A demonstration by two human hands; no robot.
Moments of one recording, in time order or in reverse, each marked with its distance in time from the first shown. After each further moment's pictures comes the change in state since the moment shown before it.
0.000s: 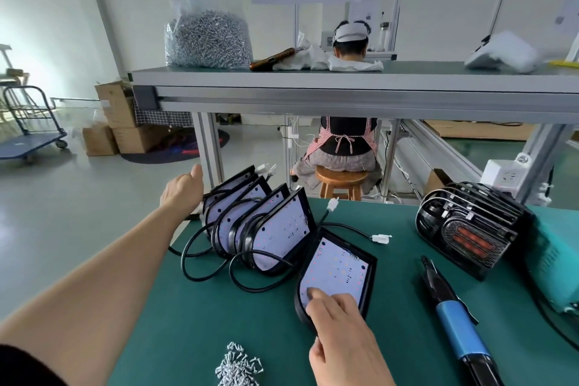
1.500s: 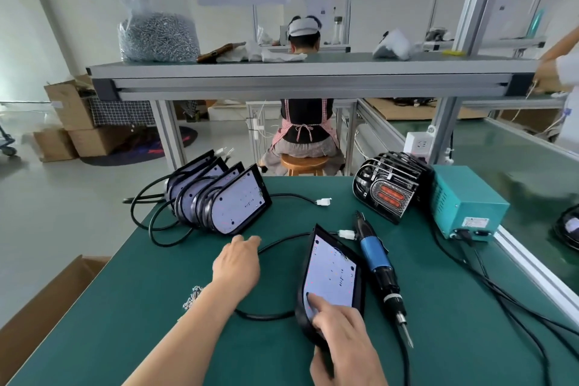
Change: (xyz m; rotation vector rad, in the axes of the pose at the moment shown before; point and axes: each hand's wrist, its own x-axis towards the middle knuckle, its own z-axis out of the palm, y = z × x) left_hand -0.270 0.027 0.075 0.507 -0.391 0.365; right_hand -0.136 -0.005 -0.070 0.360 0.174 0.170
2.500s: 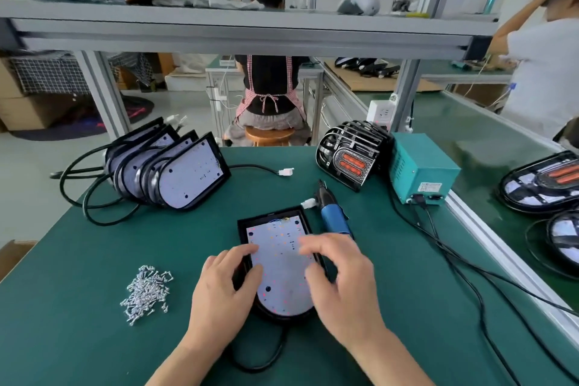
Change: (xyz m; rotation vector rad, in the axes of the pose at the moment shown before) left_hand -0.089 0.024 0.051 -0.678 0.259 0.220; right_hand 0.034 0.027 -0.037 0.266 0.167 0.230
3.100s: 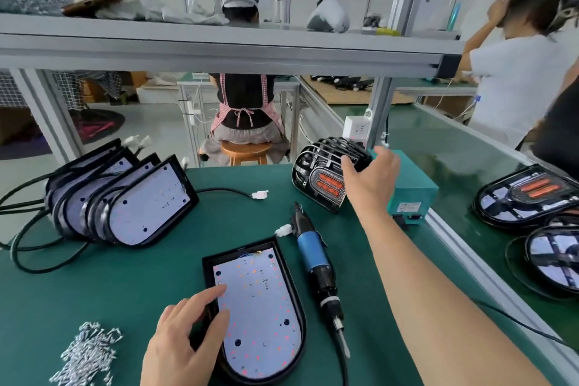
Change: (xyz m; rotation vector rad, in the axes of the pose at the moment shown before) left_hand 0.002 0.007 0.004 -0.108 0.064 -0.031; right_hand 0.216 0.124 -0.054 -0.415 0.524 0.327
